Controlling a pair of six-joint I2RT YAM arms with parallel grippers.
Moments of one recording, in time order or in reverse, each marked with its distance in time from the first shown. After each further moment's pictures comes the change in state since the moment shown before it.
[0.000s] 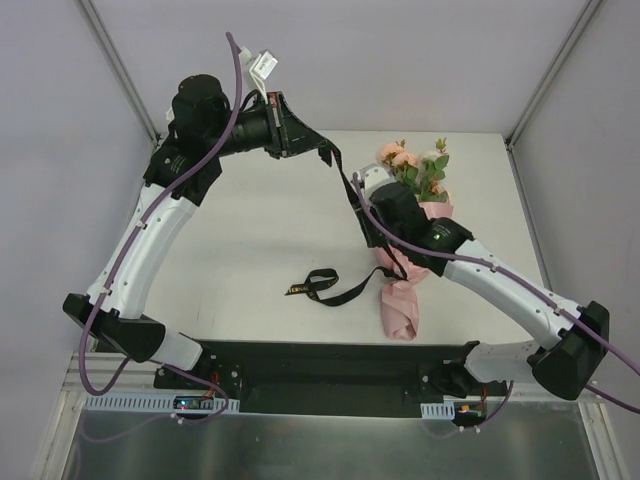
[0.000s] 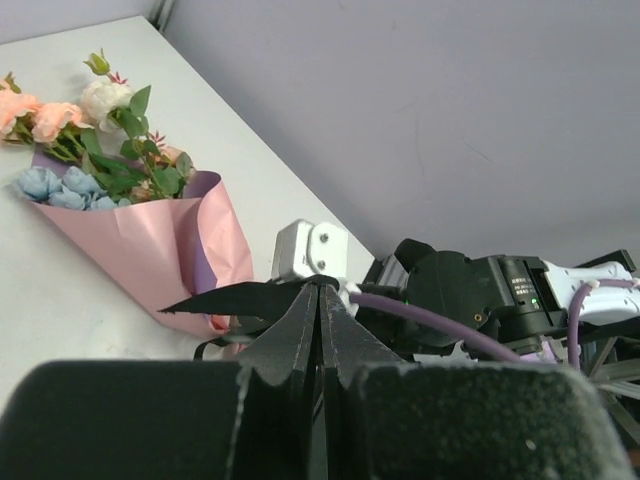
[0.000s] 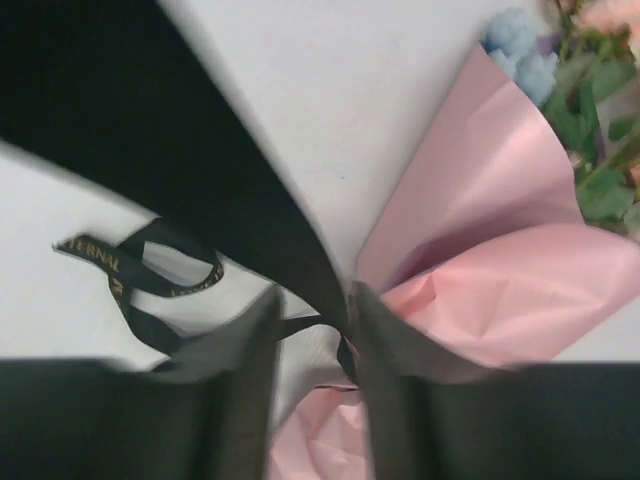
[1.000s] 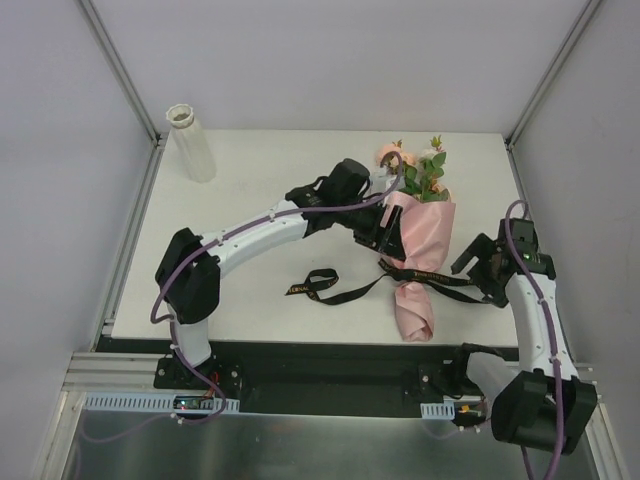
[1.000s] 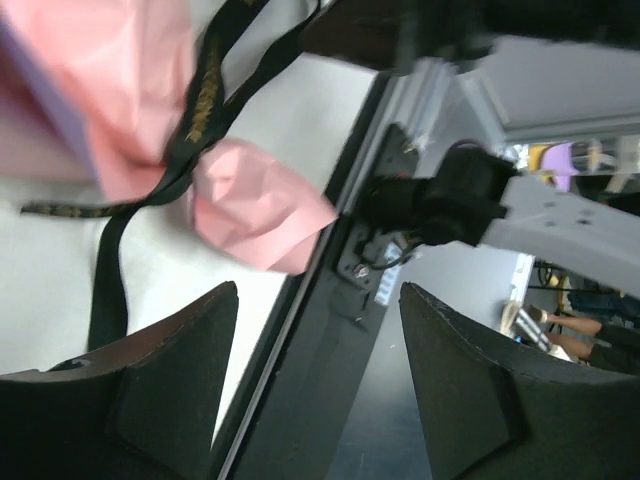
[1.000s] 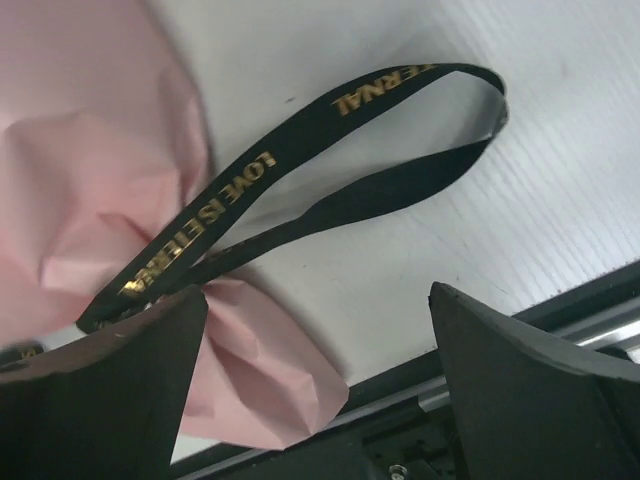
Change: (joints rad) left arm -0.406 0.393 -0.169 0.043 0.006 0.082; right arm -1.036 -0.279 -0.410 -0.360 -0.209 0.490
